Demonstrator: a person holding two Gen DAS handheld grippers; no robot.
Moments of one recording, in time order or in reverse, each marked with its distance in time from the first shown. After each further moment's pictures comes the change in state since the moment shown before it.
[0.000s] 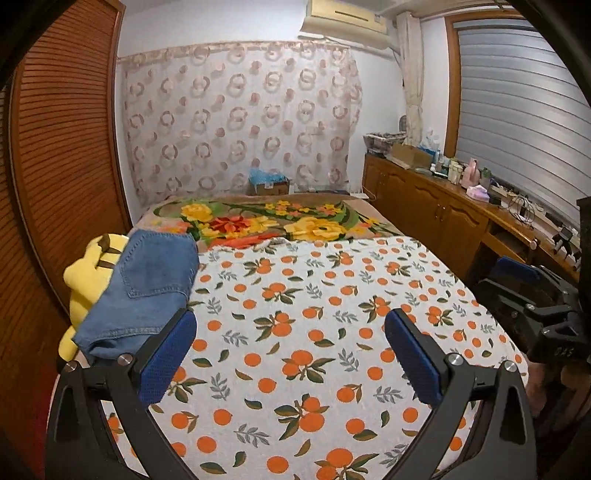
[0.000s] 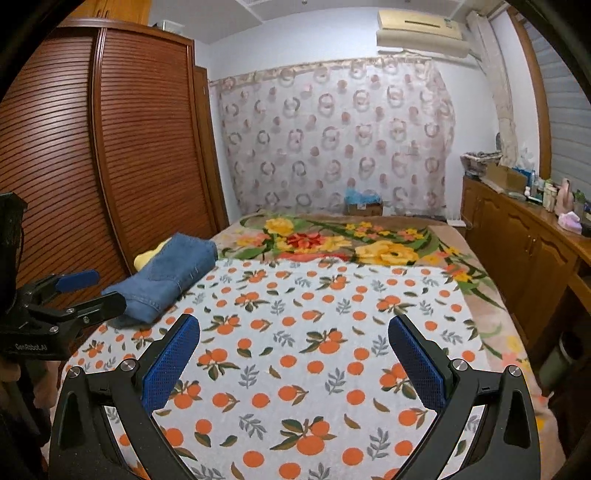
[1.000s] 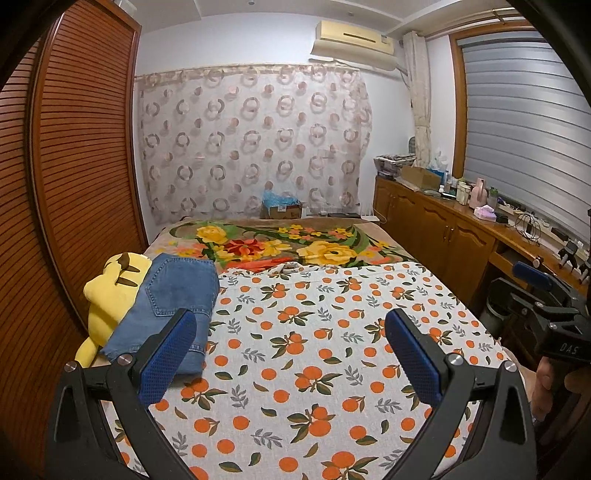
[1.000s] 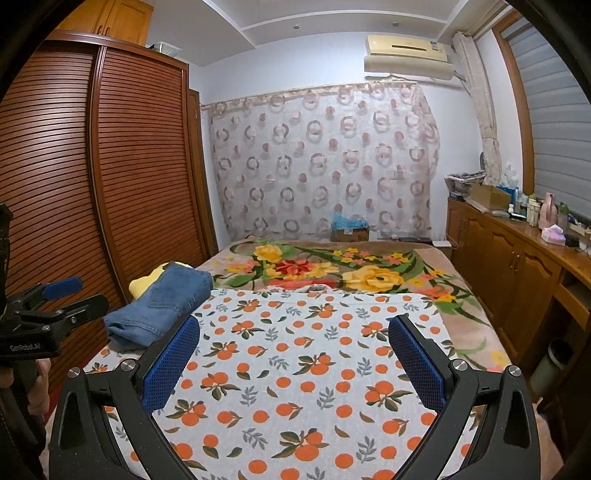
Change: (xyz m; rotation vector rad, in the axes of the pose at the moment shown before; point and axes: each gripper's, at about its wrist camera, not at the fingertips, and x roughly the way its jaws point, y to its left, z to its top) left arm -0.036 0.006 0.011 -0.001 -0.080 0.047; right arm -0.026 0.000 0.002 -0.002 -0.085 -0.038
